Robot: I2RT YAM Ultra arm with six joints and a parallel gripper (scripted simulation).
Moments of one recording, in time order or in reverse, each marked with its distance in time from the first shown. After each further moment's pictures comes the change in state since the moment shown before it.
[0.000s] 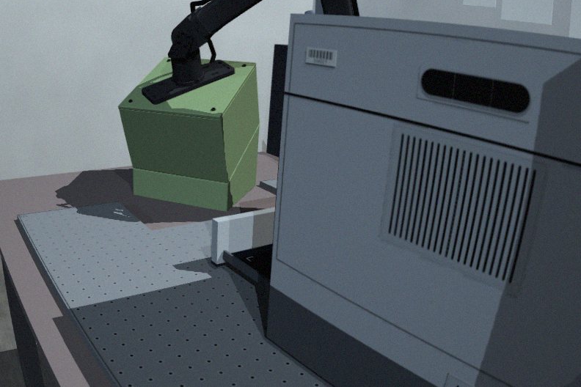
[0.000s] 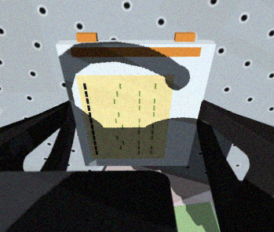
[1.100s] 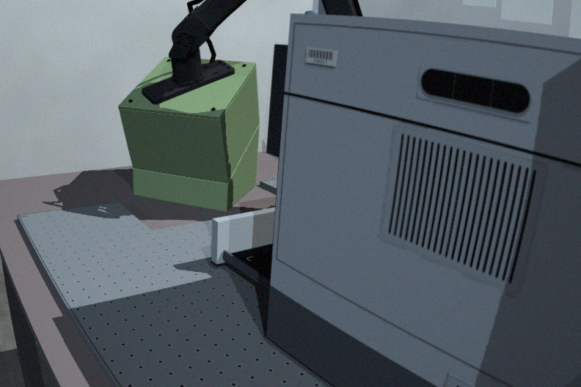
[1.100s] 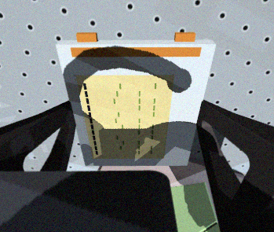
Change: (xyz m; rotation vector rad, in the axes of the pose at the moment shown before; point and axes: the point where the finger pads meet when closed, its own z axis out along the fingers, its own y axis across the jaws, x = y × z) arm -0.006 0.001 -0.040 -0.003 -0.011 0.006
